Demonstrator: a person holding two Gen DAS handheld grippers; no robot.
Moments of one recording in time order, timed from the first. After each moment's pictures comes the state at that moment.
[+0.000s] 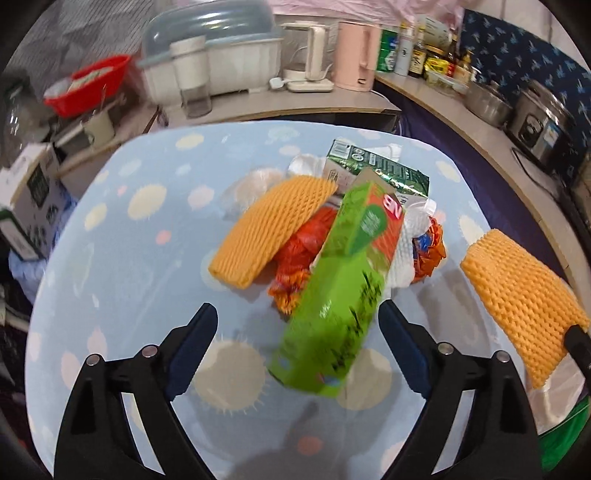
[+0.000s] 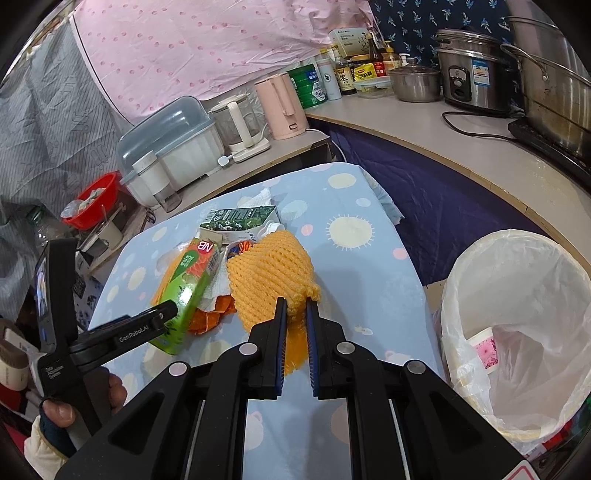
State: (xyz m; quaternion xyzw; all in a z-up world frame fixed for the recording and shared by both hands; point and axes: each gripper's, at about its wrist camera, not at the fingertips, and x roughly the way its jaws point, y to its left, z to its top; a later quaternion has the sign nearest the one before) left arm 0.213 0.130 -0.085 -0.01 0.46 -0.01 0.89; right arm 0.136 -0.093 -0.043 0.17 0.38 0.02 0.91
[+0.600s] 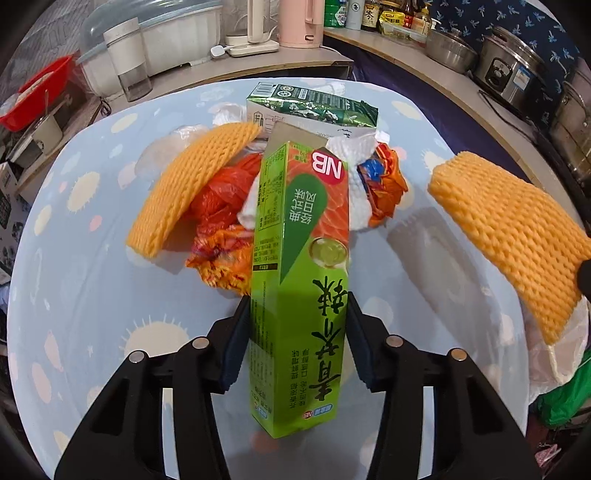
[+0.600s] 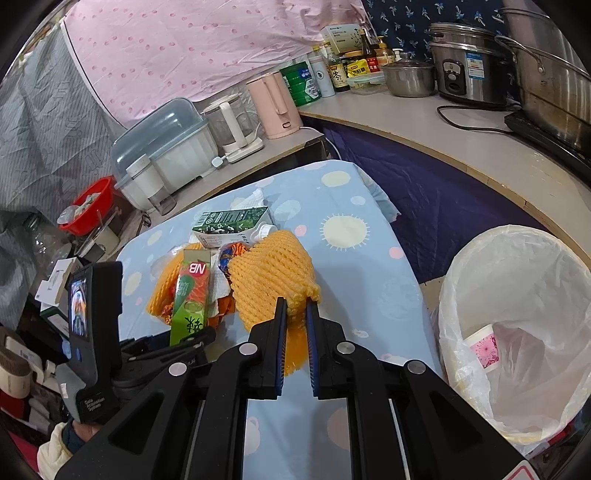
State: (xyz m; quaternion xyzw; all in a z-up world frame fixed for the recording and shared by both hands) left arm 0.216 0.093 -0.121 0.01 0.52 -0.09 0.85; right arm 0.137 -0.100 -0.043 0.18 0.38 0.01 0.91
